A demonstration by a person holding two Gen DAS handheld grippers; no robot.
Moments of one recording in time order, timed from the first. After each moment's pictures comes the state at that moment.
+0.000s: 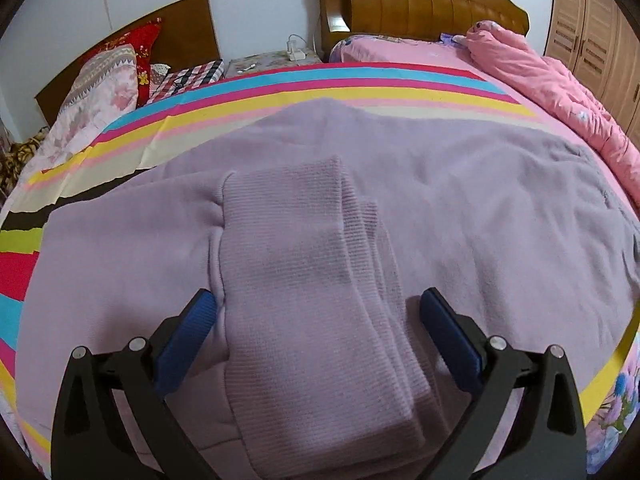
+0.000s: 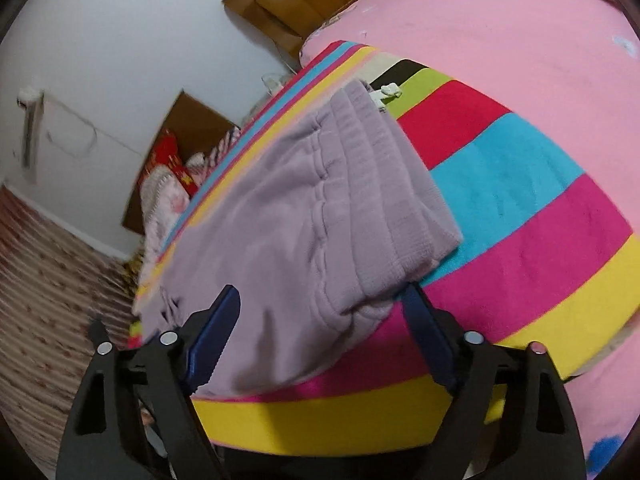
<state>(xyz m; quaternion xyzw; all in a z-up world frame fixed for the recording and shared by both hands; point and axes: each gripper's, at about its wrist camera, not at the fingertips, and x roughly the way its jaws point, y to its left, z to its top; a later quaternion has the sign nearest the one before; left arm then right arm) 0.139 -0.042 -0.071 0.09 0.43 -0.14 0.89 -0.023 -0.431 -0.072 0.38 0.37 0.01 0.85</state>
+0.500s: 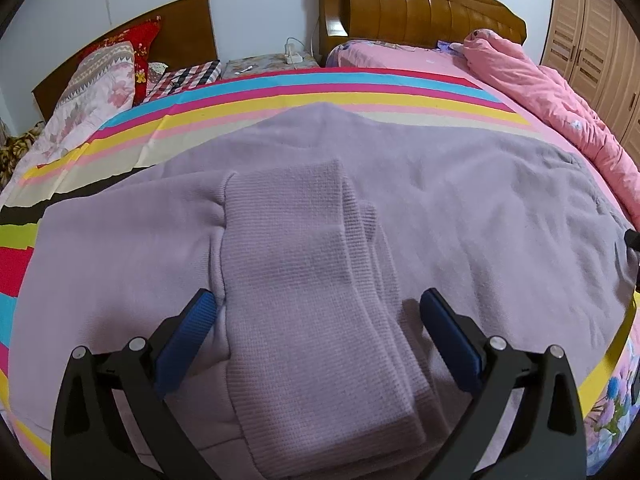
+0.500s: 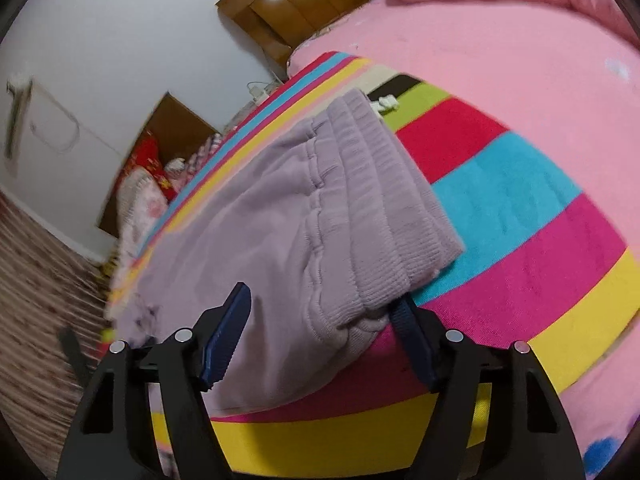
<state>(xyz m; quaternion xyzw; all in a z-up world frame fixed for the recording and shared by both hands) 0.142 -0.030 -0.072 0.07 0.43 -0.15 0.89 -0.017 -0.416 -0.068 0.34 0.36 -0.05 0.87</state>
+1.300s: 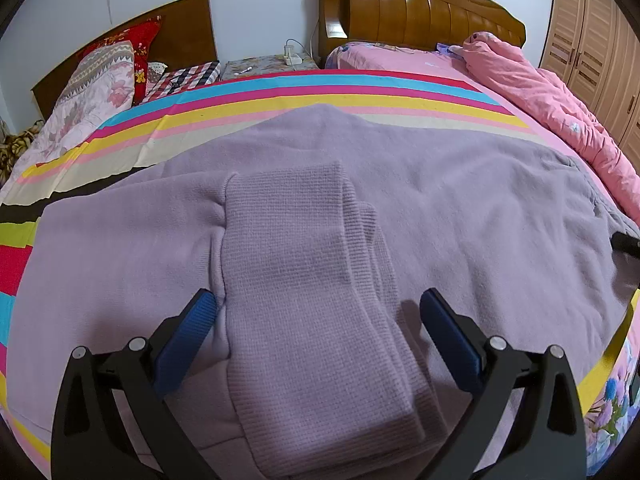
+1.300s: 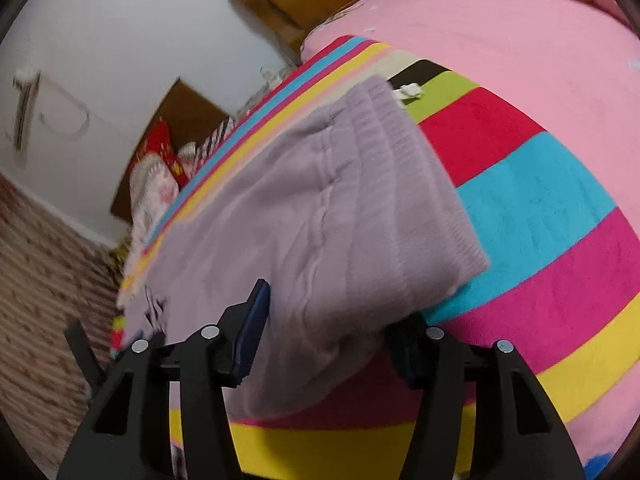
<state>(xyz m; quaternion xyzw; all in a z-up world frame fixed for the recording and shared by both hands) 0.142 -0.029 -0.073 0.07 0.42 -0.15 0.89 -0.003 -0.429 -0.075 0.37 0.37 0.00 0.85</state>
